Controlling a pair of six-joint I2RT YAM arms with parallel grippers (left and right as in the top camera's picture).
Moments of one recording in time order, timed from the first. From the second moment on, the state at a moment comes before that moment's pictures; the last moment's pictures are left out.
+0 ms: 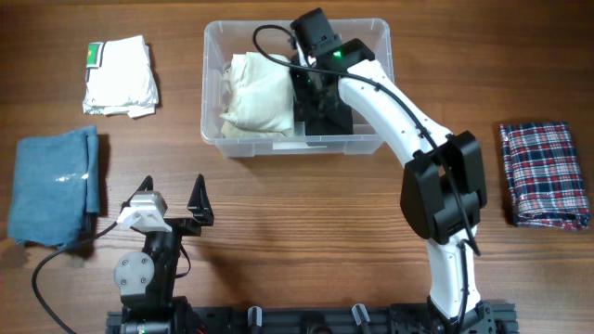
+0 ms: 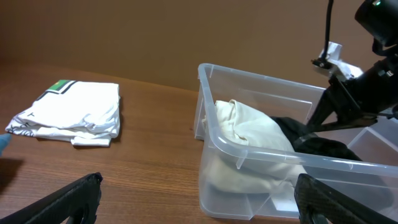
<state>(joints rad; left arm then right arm) 0.07 0.01 0.01 -0.06 0.13 -0.22 0.49 2.20 1.92 -0.82 0.06 0.17</state>
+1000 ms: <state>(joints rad) 0.07 0.01 0.01 -0.06 0.13 -0.22 0.37 2.28 1.91 -1.01 0.05 0.20</state>
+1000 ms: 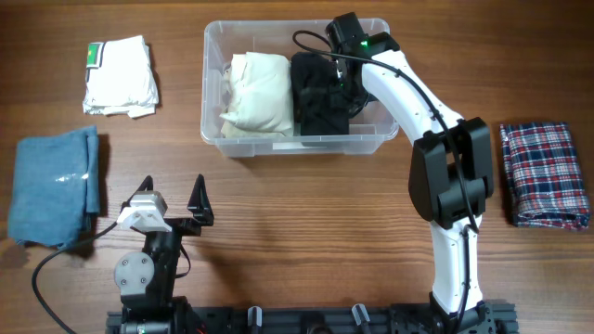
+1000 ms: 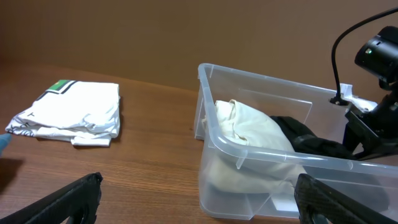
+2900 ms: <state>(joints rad) 0.07 0.01 0.01 -0.06 0.13 -0.22 0.34 1.67 1.98 -1.27 0.35 0.20</state>
